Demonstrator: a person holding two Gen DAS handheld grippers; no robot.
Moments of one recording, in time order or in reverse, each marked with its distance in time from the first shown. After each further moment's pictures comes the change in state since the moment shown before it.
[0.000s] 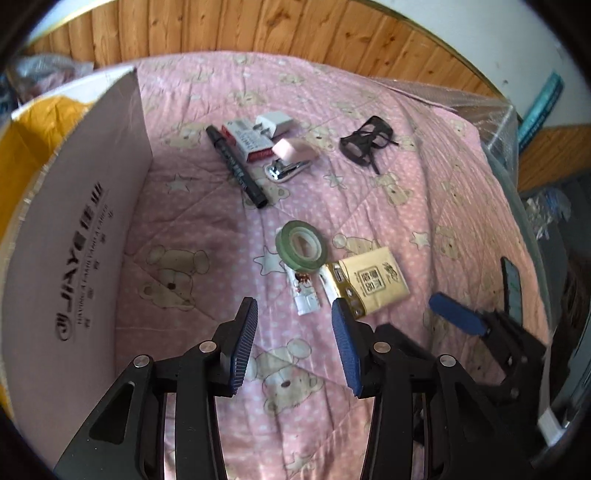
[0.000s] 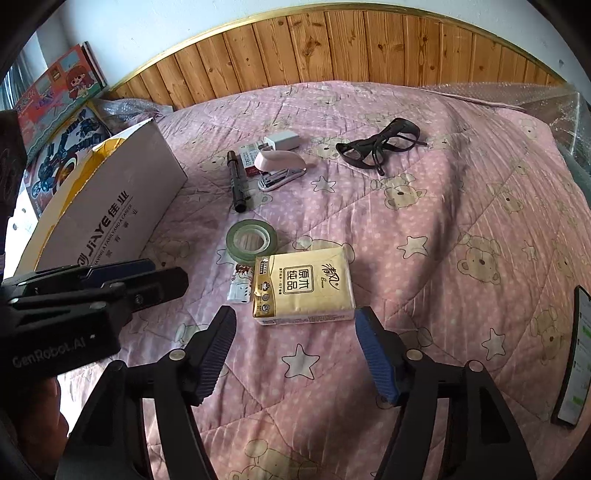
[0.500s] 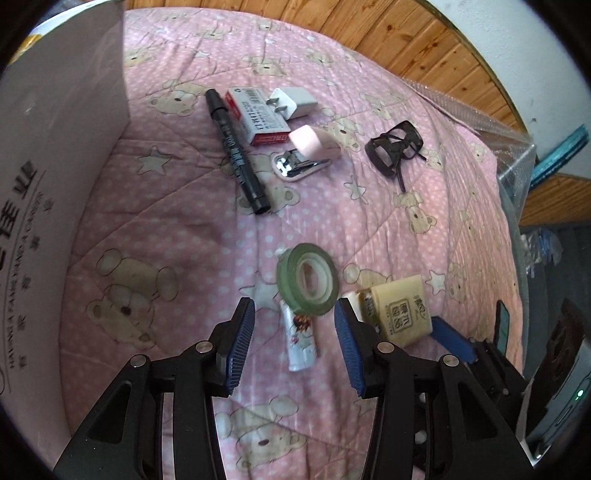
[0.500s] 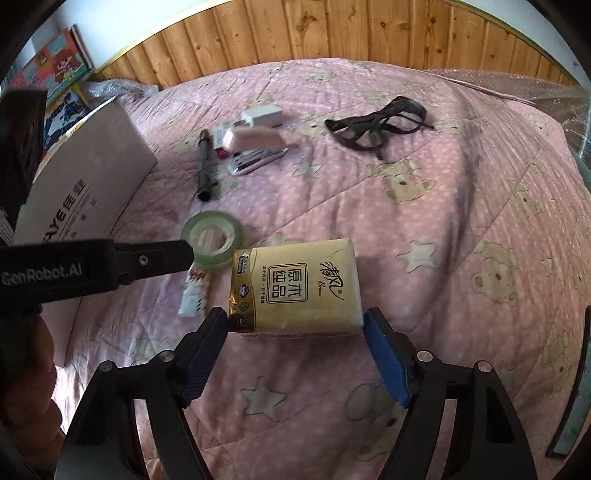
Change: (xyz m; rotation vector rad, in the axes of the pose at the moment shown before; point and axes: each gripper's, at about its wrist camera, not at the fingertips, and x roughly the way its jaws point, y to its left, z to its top) left arm 0.055 0.013 0.029 -0.145 0.064 -0.074; right arm 0.037 -0.027 0.019 -0.009 0.049 -0.037
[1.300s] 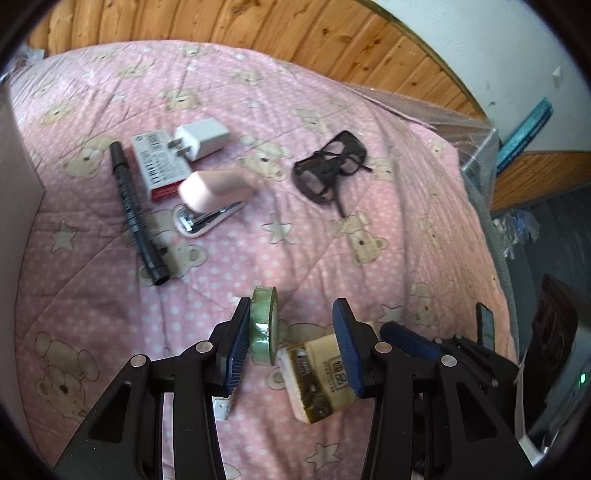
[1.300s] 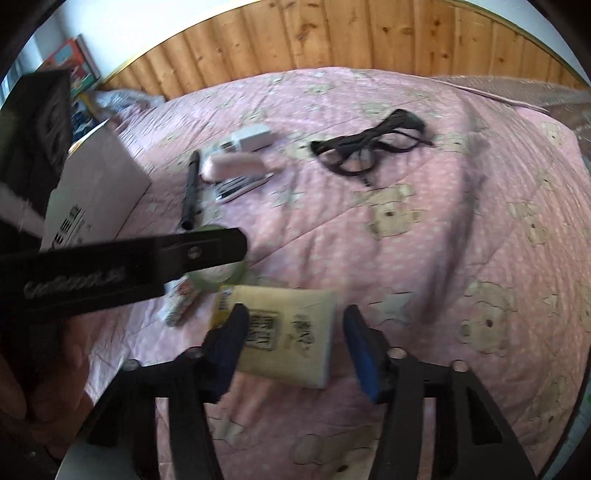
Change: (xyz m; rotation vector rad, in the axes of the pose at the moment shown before) left arm 0.018 -0.048 0.023 0.152 -0.076 -0.112; right arm 0.008 -0.030 0.025 -0.017 -0.016 0.063
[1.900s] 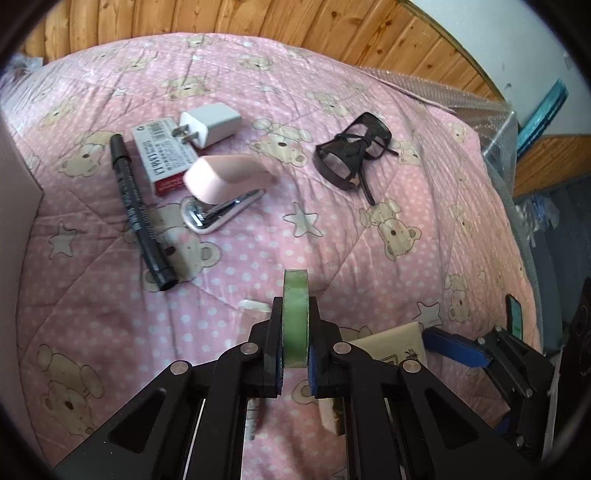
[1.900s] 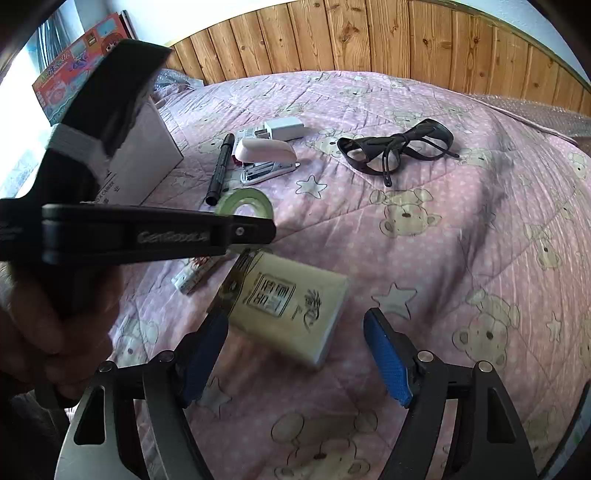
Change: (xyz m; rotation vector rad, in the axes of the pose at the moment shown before) left arm 0.016 0.013 0.002 0.006 0.034 0.093; right arm 0.000 0.009 -0.011 -0.177 0.009 0.095
